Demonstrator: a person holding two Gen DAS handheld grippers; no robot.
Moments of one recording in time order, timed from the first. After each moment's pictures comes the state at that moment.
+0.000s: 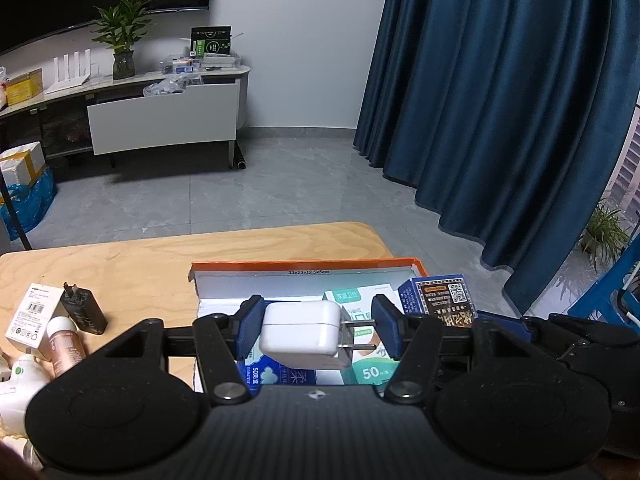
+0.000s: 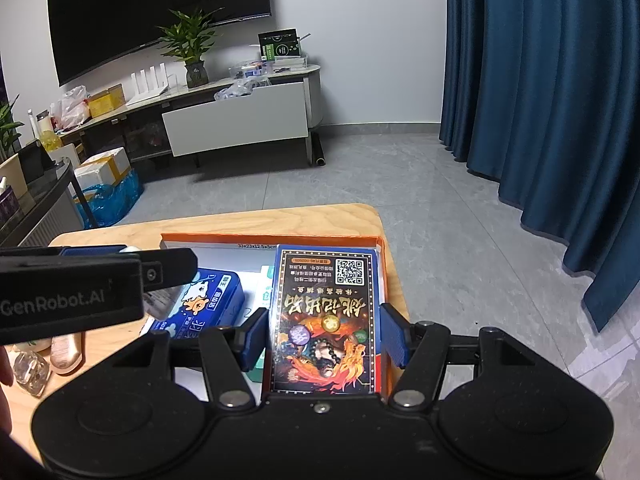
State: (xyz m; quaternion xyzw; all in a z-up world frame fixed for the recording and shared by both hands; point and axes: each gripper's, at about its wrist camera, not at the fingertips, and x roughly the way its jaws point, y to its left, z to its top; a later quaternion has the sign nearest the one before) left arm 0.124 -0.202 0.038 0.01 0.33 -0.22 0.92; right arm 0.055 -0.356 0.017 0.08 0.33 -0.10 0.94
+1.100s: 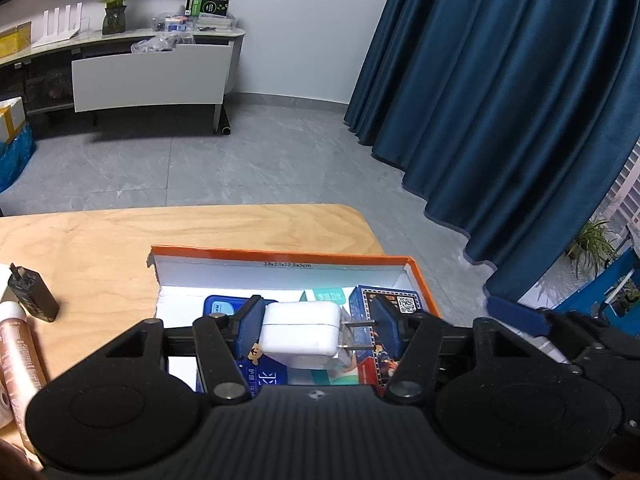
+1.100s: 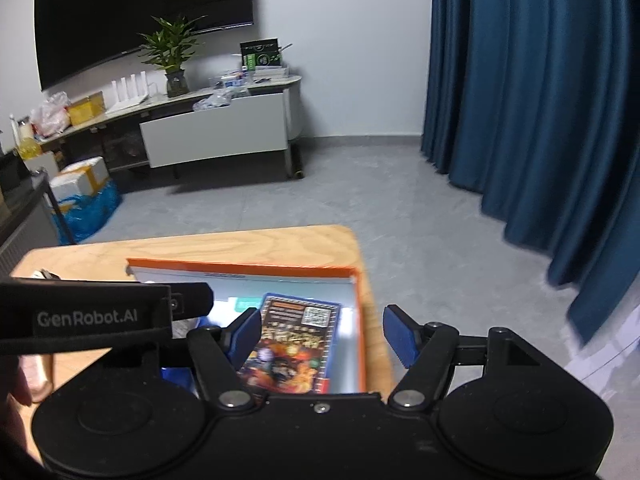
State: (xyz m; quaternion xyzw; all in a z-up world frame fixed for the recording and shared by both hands) left arm 0.157 -0.214 0.023 -0.03 0.38 -0.24 0.89; right arm 0.069 -0.364 0.026 0.05 0.31 -0.15 0.94
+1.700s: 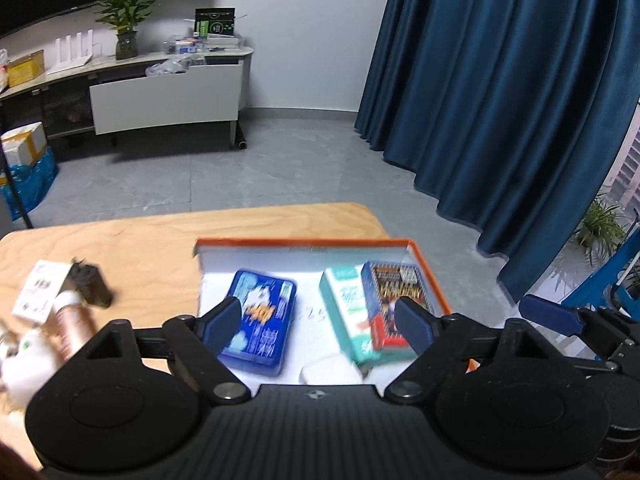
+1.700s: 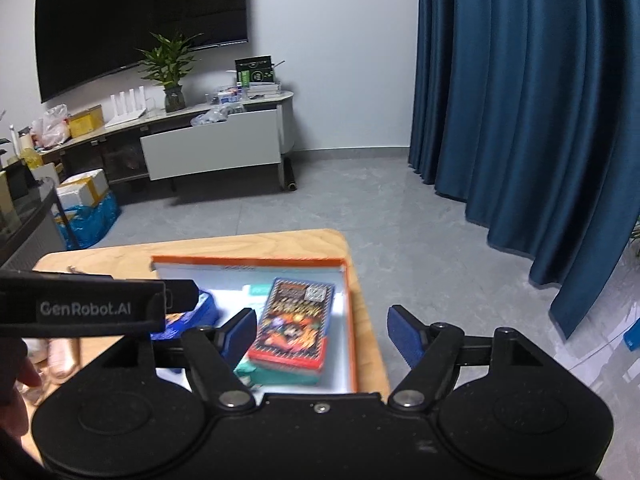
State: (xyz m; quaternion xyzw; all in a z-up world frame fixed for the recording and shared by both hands) left arm 0.104 -0.189 0.043 0.01 0.36 -0.22 0.91; right arm 0.020 -0.344 0.045 0.08 0.30 -0.14 0.94
